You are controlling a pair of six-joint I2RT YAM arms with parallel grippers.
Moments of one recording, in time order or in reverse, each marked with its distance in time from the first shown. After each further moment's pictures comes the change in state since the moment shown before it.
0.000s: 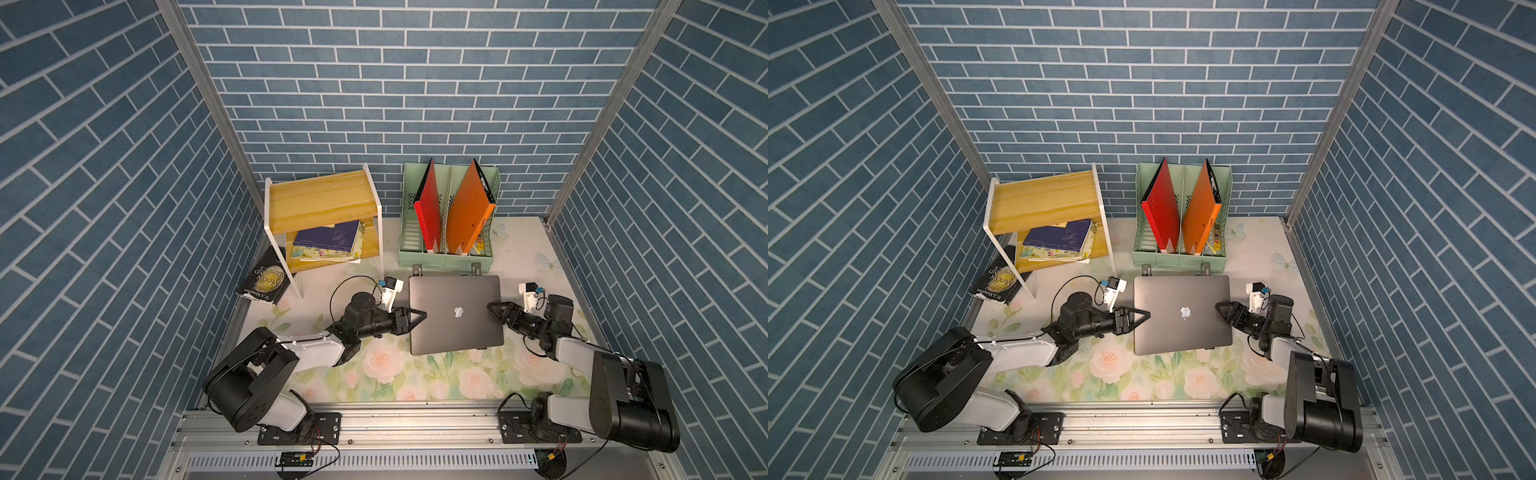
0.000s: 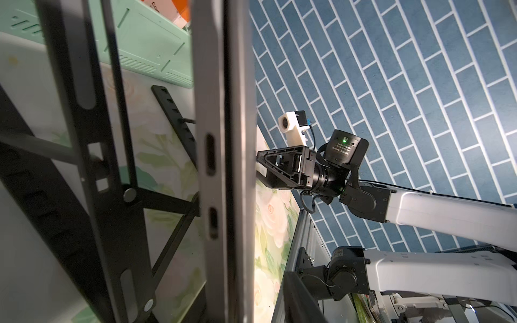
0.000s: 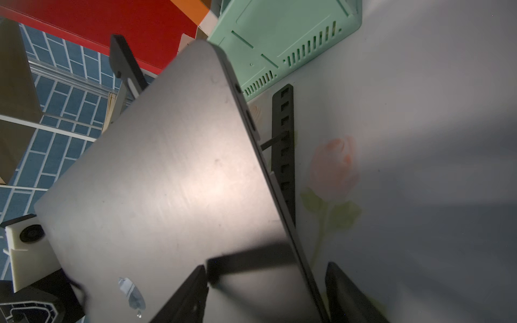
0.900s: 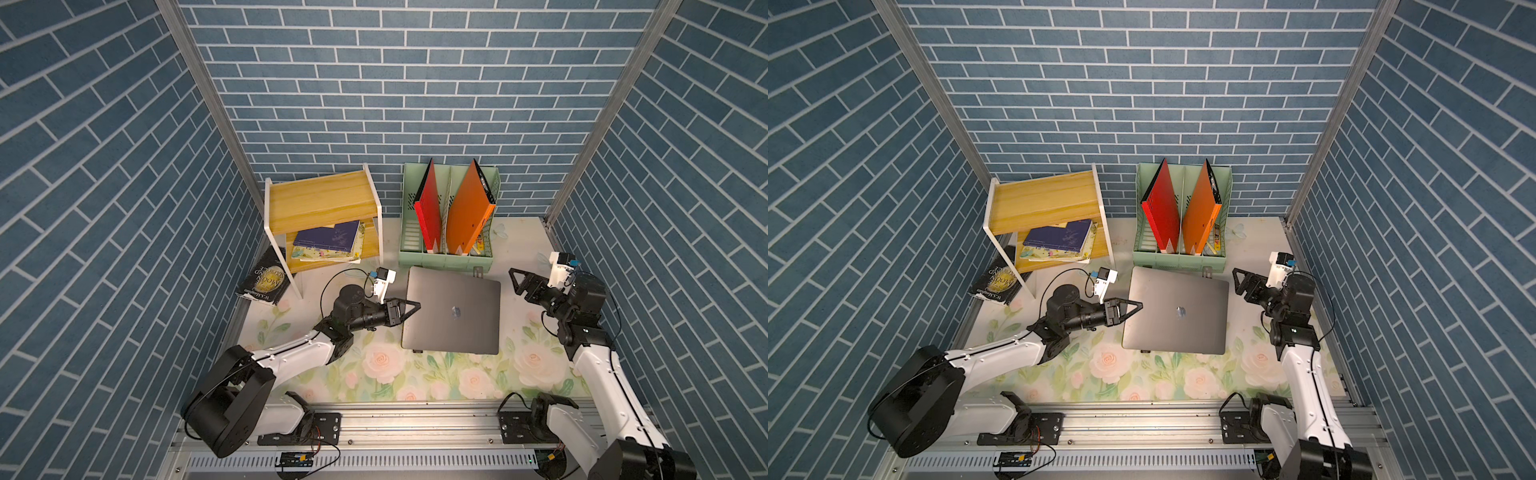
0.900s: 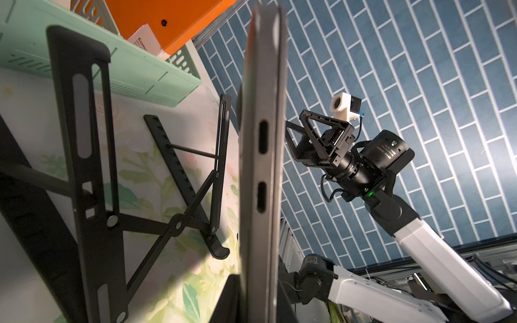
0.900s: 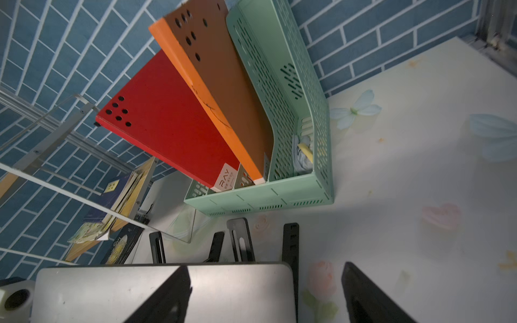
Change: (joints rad) left arm 0.075 -0.153 0.031 -0.066 0.069 -0.119; right arm 0.010 -0.426 0.275 -0.315 0.344 -0.060
